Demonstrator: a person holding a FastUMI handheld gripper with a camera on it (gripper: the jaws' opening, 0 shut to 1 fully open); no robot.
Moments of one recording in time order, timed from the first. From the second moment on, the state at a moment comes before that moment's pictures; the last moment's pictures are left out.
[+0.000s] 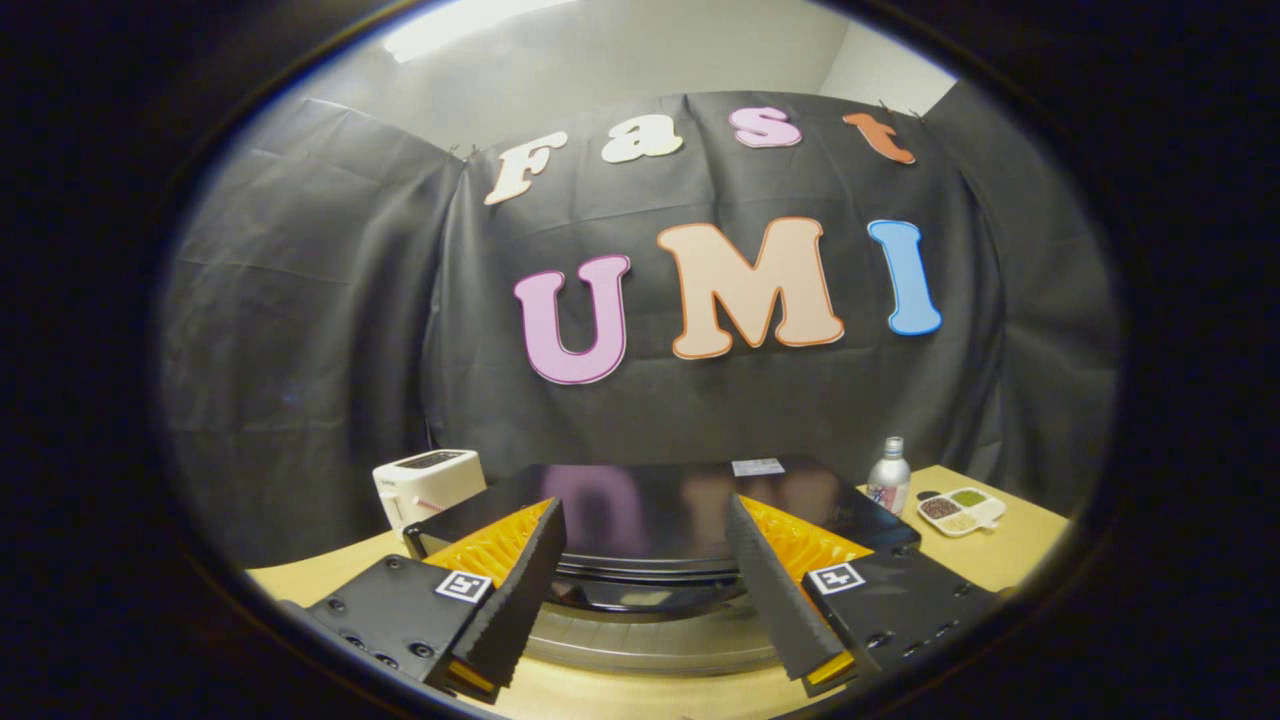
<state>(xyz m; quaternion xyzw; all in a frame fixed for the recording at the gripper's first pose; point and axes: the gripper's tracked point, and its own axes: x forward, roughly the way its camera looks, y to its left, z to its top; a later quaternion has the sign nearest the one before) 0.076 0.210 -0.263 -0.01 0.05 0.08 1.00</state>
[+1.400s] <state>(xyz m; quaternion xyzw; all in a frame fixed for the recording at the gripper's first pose) 0.046 0.210 -0.287 0.00 0.03 0.07 1.00</state>
